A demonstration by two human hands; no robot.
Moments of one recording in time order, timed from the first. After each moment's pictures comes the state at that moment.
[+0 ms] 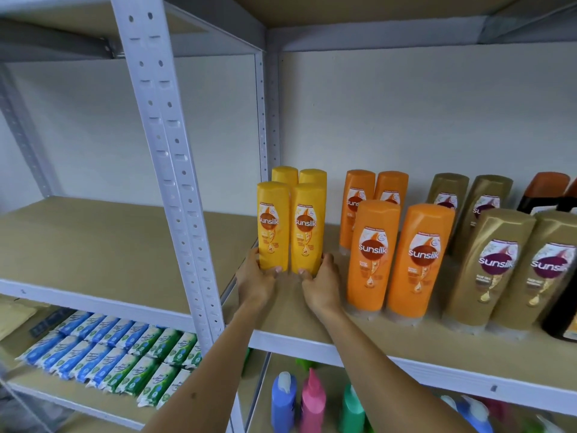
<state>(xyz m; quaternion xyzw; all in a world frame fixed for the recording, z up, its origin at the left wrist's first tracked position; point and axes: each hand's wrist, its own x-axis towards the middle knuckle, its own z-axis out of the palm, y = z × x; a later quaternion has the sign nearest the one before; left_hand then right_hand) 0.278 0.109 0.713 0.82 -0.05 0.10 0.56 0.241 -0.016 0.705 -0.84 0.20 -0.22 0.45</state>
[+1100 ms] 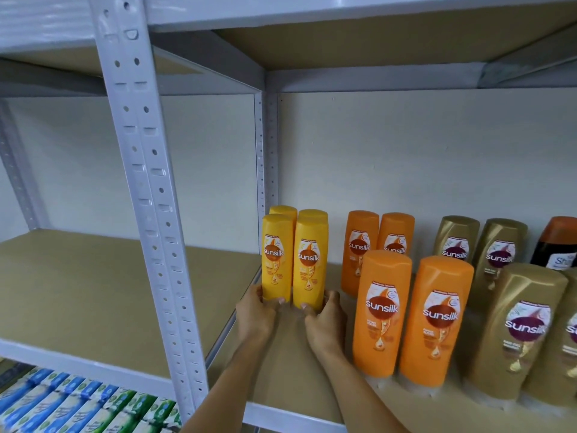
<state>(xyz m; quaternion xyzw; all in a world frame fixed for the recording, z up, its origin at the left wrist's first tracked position) 0.332 0.084 0.709 0.80 -0.05 0.09 0.59 0.278 -0.033 0.705 -0.80 0.23 -0.23 0.50</state>
